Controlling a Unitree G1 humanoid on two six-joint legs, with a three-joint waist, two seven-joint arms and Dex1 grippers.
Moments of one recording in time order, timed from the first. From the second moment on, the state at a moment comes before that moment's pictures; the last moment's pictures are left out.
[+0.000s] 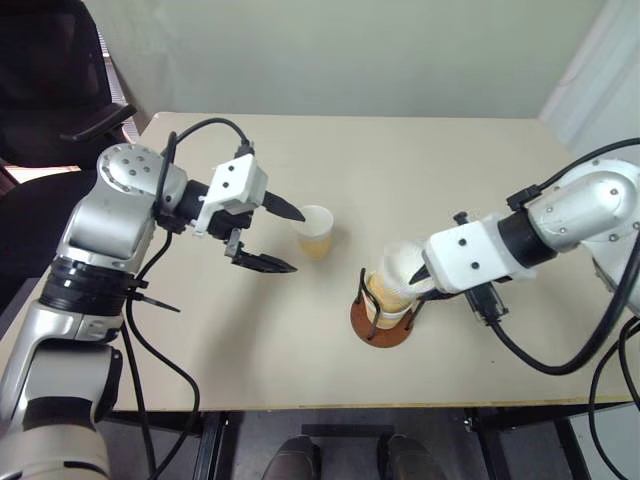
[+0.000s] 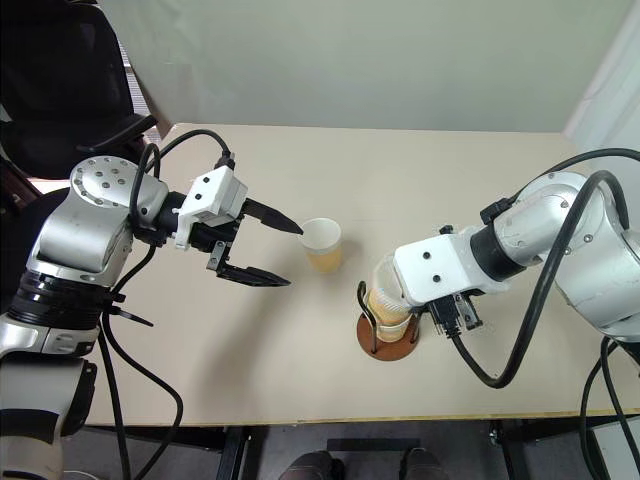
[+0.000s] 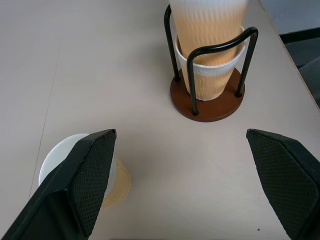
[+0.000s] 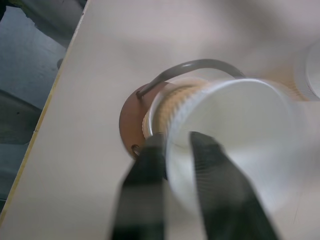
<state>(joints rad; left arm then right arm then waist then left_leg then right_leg) -0.95 0.86 -0.20 0.16 -0.29 0.30 -1.56 -0.99 -1.10 0.41 -0.56 0.23 0.63 1.45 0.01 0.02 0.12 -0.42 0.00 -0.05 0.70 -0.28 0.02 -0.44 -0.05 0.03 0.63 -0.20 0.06</state>
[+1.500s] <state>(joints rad) -1.31 0.52 -0.37 1.16 0.26 -0.71 -1.35 -0.81 -1.10 -0.23 -0.67 0.87 1.35 0.93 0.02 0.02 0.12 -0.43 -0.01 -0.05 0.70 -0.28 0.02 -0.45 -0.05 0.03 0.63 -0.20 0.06</state>
